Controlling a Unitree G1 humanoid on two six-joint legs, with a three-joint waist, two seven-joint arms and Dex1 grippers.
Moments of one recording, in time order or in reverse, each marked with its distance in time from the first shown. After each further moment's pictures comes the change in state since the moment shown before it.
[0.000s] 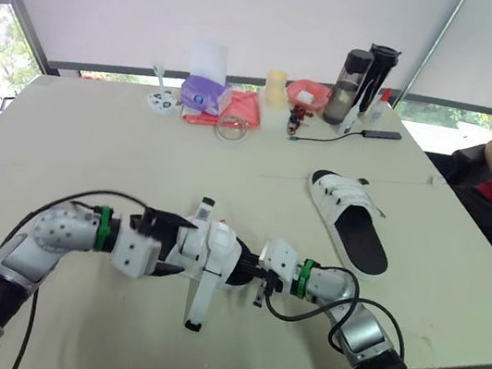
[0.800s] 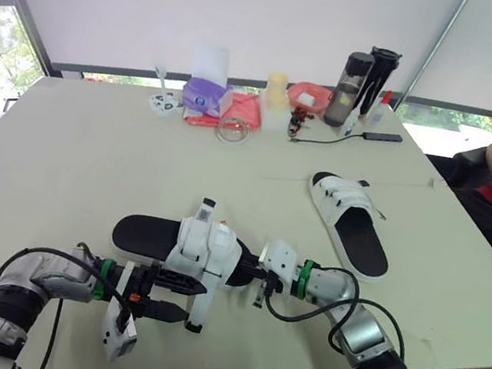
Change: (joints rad) left arm 0.004 -0.140 0.104 0.225 0.673 -0.746 0.505; right arm 0.002 -0.001 0.003 0.003 0.000 0.000 0.000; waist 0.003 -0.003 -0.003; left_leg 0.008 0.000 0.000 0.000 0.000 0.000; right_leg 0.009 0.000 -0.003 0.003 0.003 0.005
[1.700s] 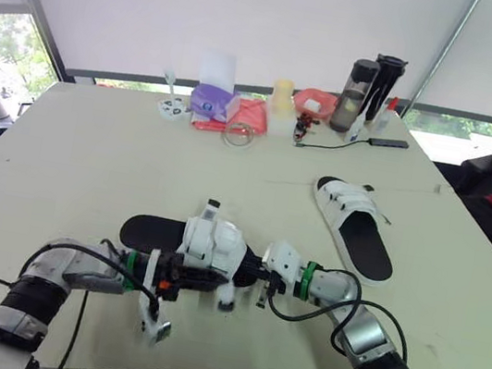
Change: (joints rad) left arm -0.094 -0.072 -0.052 -0.155 0.272 0.198 0.542; right arm 0.008 -0.005 -0.013 0.018 -0.001 0.000 0.000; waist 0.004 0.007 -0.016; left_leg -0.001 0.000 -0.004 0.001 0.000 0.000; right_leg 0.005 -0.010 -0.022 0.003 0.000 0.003
